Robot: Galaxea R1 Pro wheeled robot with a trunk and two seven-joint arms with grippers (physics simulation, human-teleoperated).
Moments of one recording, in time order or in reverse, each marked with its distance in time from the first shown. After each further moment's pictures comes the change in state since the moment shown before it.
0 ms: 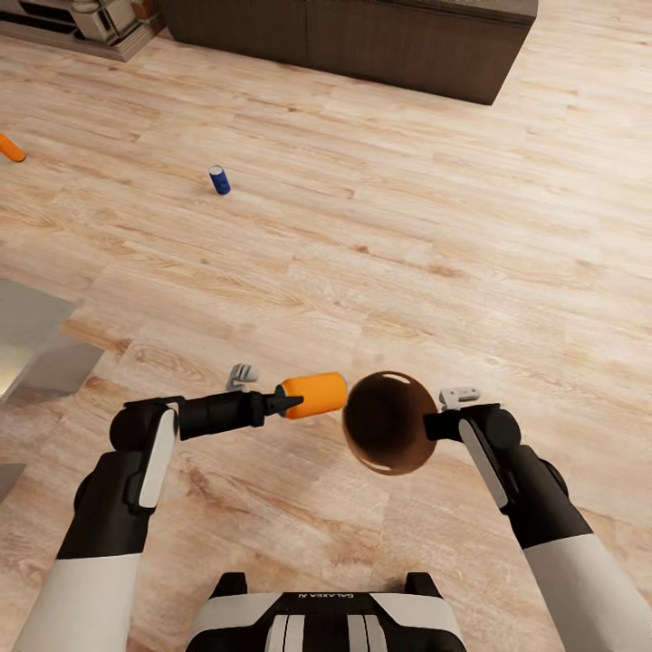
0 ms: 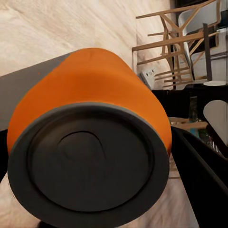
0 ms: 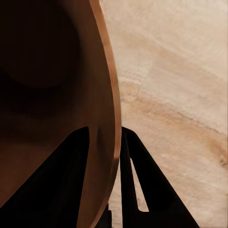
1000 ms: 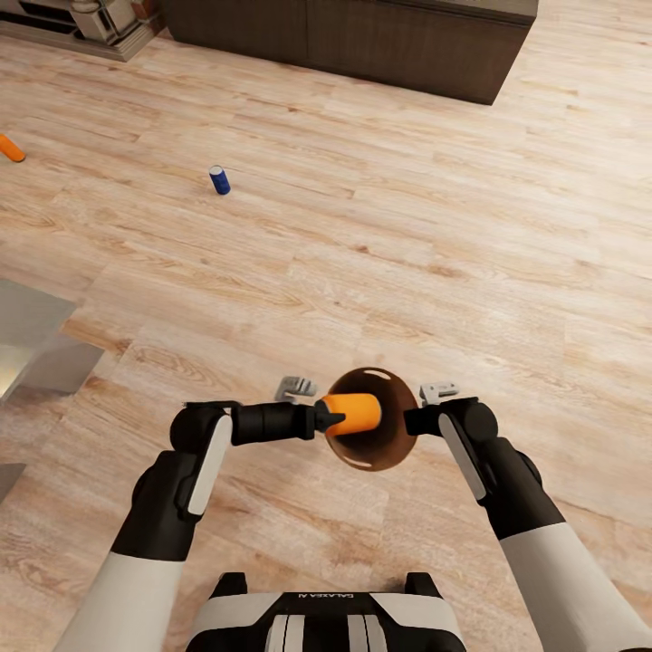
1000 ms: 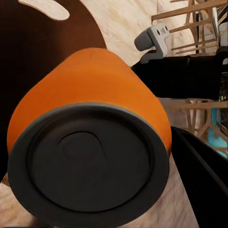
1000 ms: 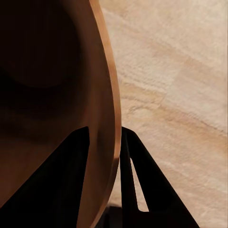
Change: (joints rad) left arm -0.005 -0.103 -0.176 0.049 0.000 0.000 0.255; right arm -0.033 0.072 0.022 0.031 0.007 0.000 -0.003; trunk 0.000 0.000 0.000
